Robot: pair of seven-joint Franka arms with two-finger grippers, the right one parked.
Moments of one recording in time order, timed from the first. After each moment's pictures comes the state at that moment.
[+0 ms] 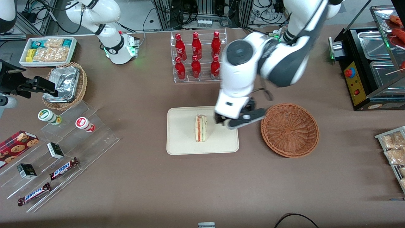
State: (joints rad) arm -0.41 0.41 -0.26 -1.33 0.24 1.79 -1.08
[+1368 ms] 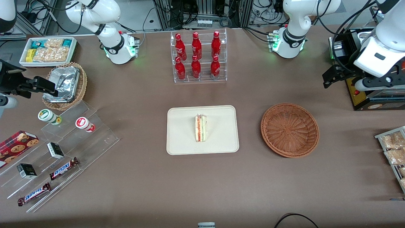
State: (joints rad) arm -0.08 -0.09 -0.05 -1.66 0.01 1.56 -0.19
